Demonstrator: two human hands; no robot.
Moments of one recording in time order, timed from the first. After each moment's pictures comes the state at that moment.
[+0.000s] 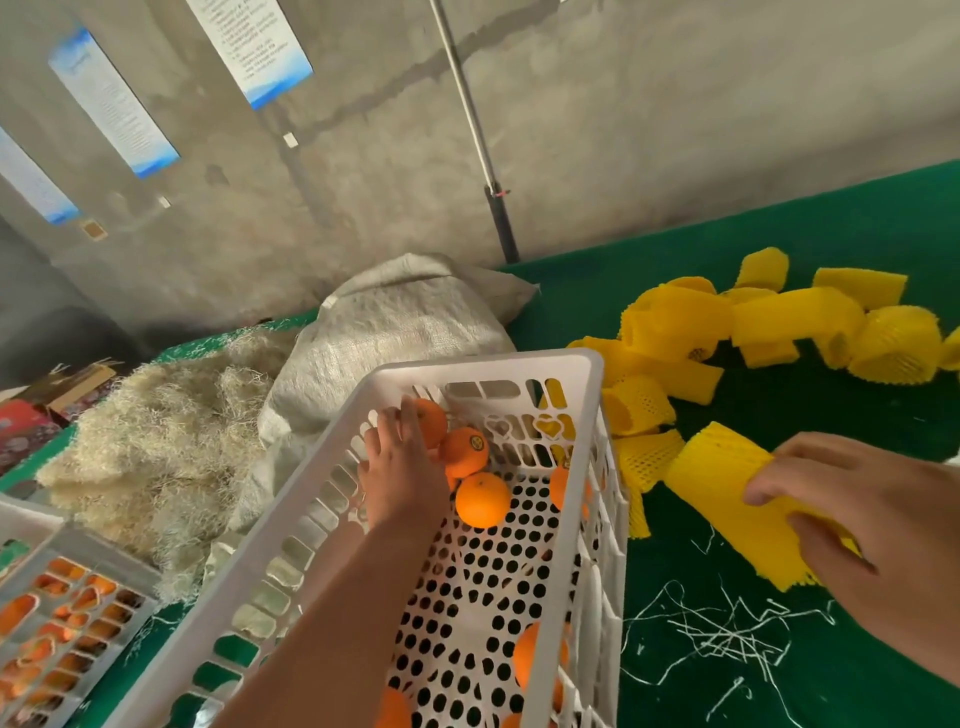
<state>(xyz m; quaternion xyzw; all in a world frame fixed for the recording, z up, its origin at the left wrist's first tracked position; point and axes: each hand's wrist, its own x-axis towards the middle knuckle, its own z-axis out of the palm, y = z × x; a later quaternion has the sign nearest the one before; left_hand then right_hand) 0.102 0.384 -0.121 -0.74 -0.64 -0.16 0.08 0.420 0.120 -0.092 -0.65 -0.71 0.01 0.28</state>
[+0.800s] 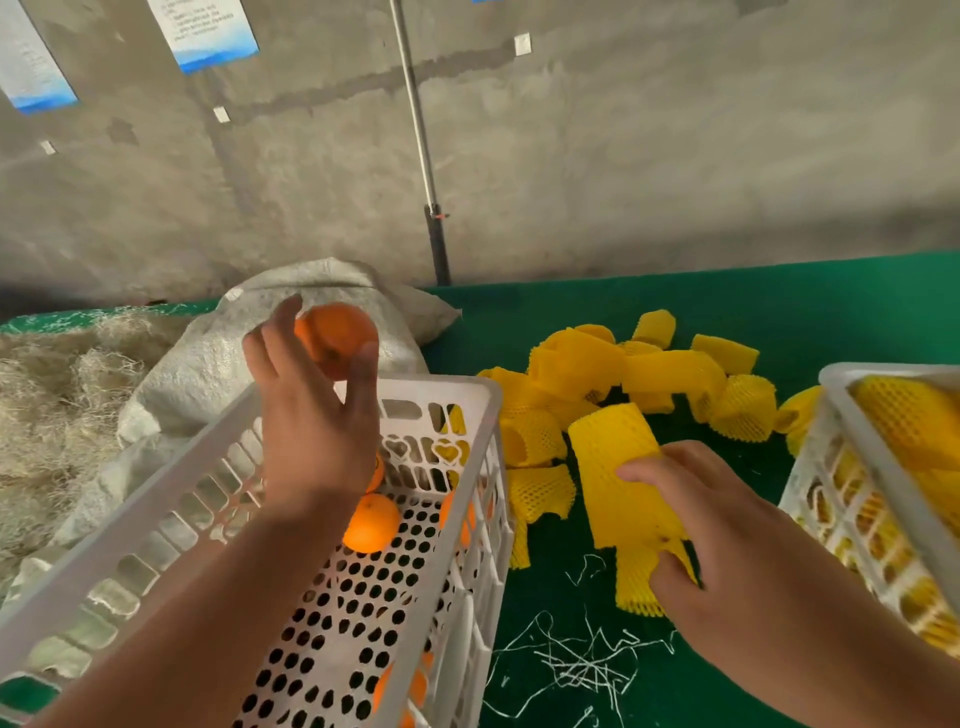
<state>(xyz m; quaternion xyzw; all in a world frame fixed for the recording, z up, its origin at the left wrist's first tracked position) 0.173 0.329 -0.034 -0.71 -0.43 -0.57 -0.04 0.411 0.106 -0.059 -0.71 -0.66 0.06 0.26</state>
